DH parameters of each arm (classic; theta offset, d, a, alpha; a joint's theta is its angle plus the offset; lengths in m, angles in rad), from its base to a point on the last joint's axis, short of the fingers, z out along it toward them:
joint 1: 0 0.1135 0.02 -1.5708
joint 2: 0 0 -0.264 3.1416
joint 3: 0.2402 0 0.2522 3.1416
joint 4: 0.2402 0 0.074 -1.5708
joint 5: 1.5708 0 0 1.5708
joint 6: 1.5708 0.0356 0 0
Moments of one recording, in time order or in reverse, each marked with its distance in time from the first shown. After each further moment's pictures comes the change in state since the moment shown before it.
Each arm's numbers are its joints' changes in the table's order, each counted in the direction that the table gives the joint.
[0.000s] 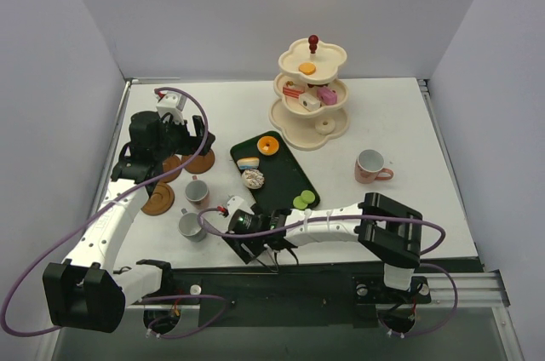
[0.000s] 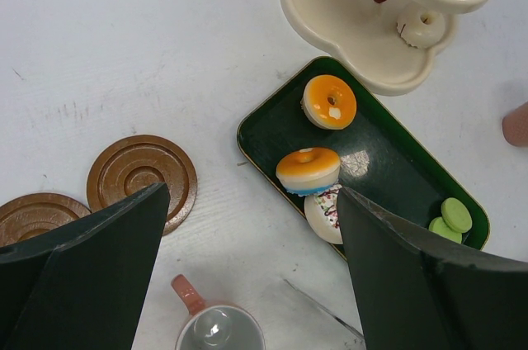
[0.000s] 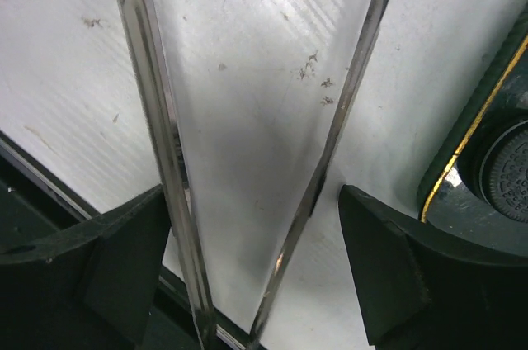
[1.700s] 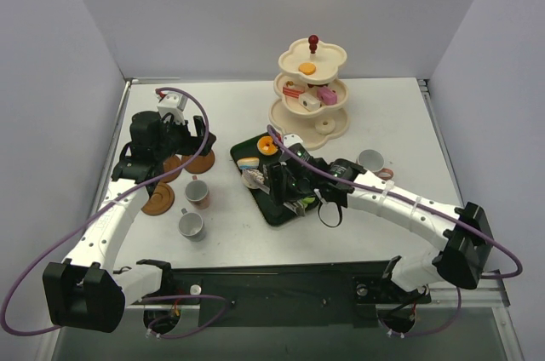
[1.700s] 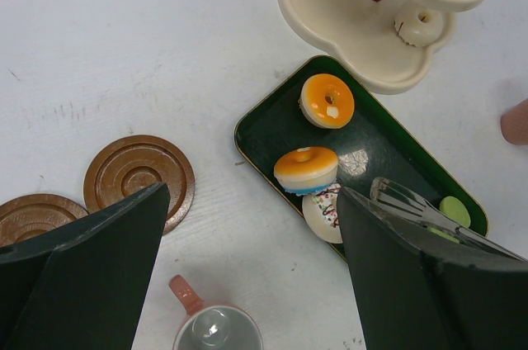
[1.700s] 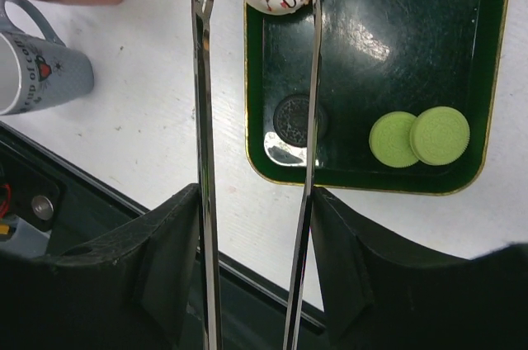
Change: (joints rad) left arm -0.006 0.002 0.000 0.000 0.000 0.000; right arm -0.340 -0.407 0.090 0.319 -0.089 0.145
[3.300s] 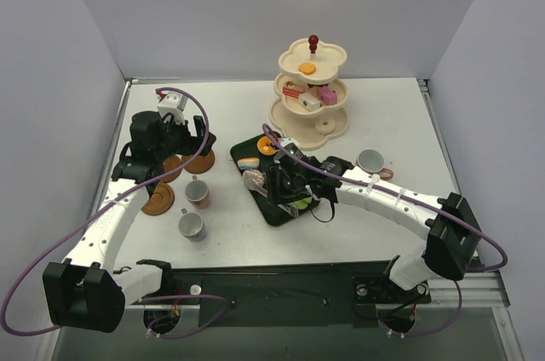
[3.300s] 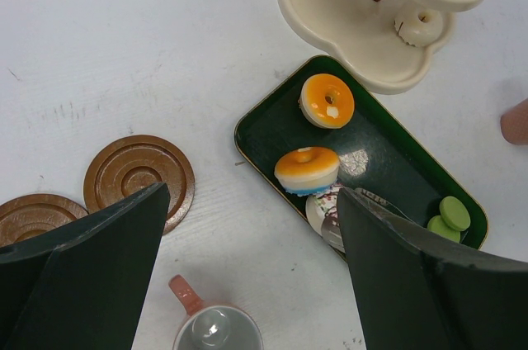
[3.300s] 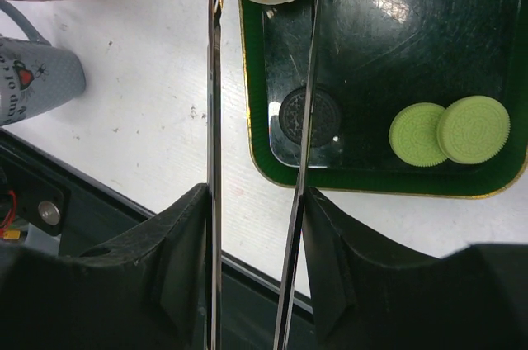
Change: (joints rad) left arm 0.000 0.000 0.000 0.000 0.000 0.000; right arm -0.028 0.114 0.000 -0.042 -0.068 0.065
